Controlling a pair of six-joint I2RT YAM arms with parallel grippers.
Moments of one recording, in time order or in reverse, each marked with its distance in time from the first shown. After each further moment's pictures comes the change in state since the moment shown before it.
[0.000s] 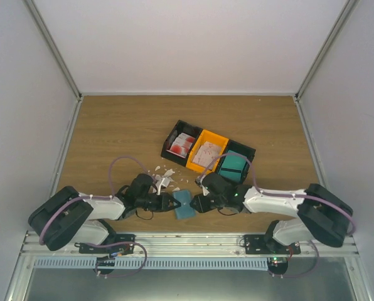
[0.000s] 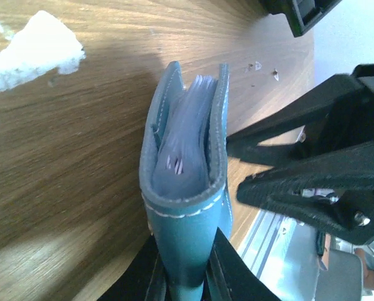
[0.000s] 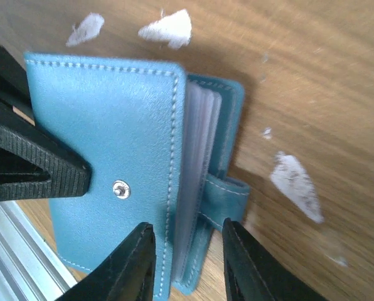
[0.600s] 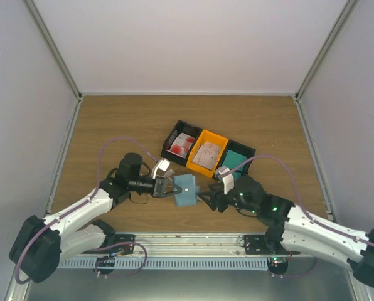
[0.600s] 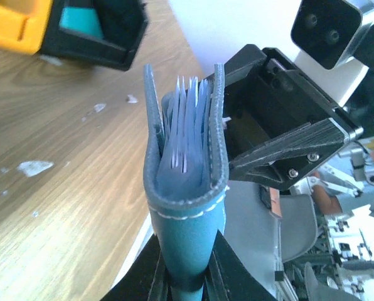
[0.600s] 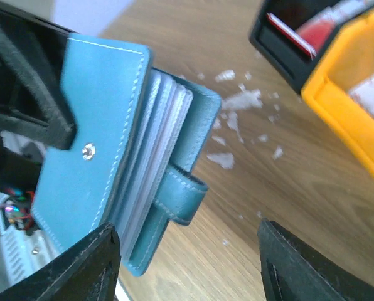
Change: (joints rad) left arm 0.127 -0.298 0.248 -0.420 0.292 0.222; right arm -0.006 -0.612 -0.100 -0.123 0.171 -0.204
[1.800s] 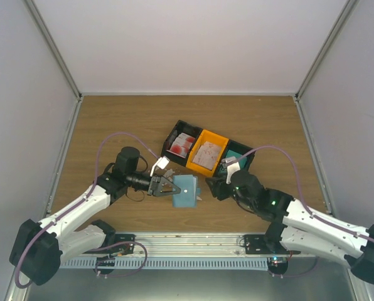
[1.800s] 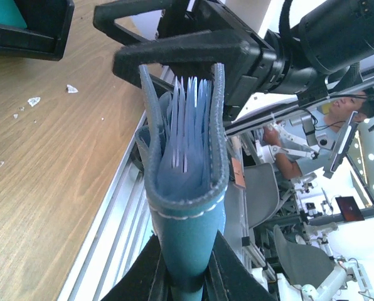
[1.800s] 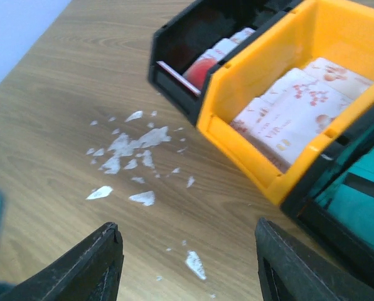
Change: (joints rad) left arm 0.057 -0.030 0.117 -0.140 0.237 0.093; right arm 0.000 0.034 0.127 -0.139 0.319 0.084
